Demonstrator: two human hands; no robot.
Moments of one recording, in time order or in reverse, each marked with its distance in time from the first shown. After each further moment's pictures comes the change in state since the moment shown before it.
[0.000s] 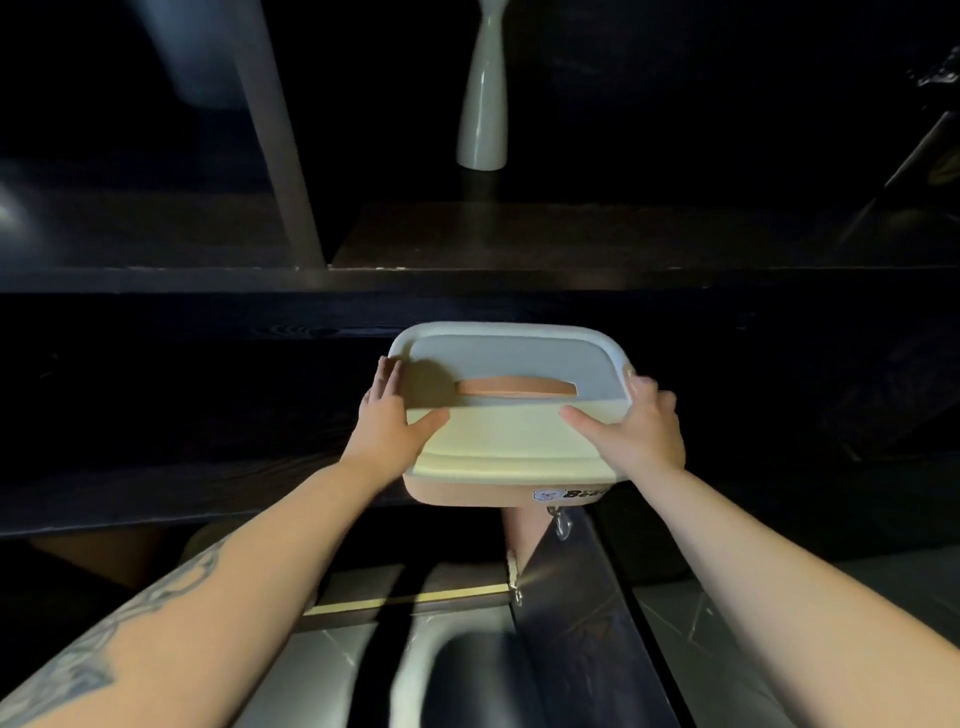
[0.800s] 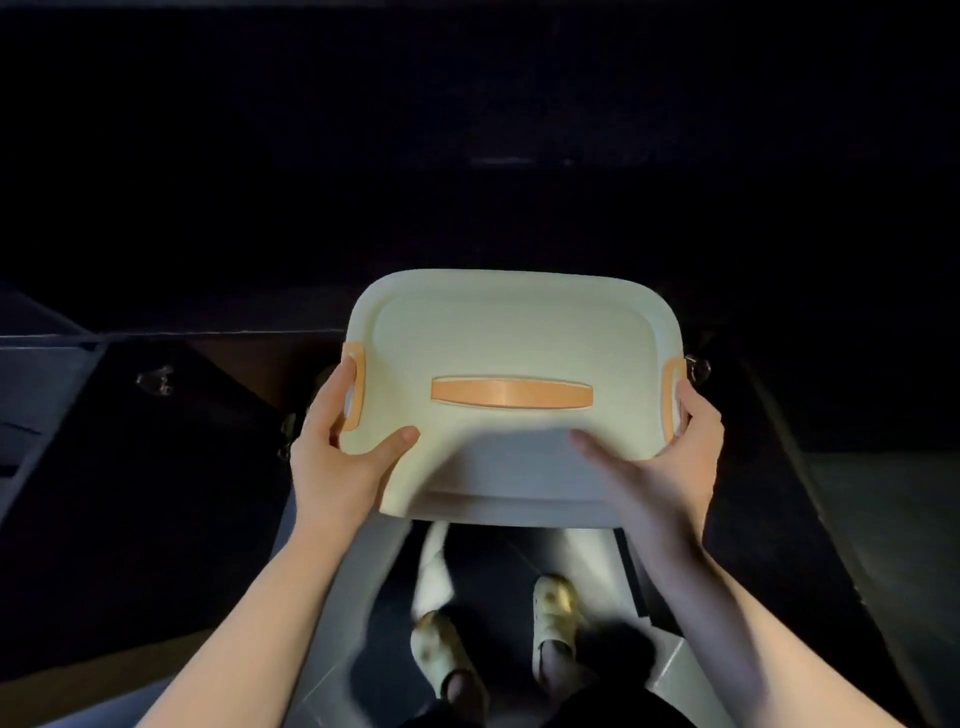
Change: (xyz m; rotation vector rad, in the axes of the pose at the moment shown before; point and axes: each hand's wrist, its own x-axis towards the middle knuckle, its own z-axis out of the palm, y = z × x) left_hand -0.234 -0.161 -0.072 -0.460 0.385 -0.214; right_hand -0.251 -0.019 0.113 0.698 0.023 -0.128
